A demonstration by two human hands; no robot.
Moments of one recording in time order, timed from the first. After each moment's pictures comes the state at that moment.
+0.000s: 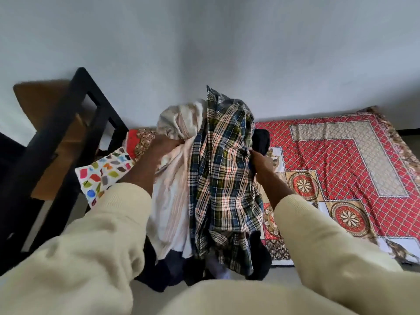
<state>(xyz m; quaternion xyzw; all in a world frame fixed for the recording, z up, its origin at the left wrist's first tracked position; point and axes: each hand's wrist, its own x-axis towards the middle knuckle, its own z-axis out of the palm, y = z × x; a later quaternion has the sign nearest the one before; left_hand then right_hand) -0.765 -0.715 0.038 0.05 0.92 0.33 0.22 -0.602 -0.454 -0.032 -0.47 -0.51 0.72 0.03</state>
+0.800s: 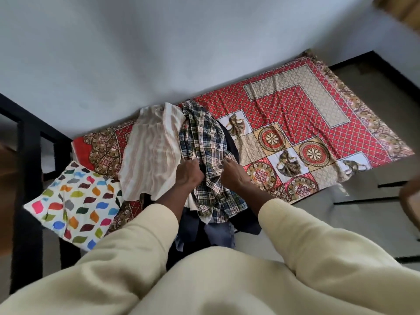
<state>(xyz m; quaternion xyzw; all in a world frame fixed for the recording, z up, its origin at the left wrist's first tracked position) -0.672 -0.665 -0.080 0.36 0.91 0.02 0.19 -0.554 -0.561 -0.096 -0.32 -0.91 0.26 -0.09</state>
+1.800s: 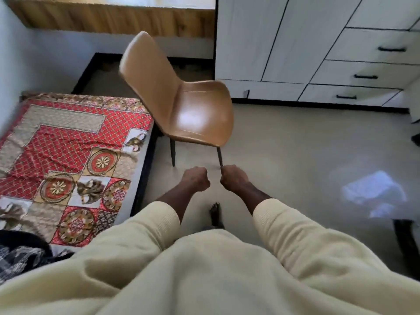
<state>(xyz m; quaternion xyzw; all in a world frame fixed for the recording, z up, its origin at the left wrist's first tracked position) 0.062 -0.470 -0.099 0.82 0.51 -0.19 0.20 0.200 -0.523 -0.095 -0.76 -0.60 0.25 -0.02</state>
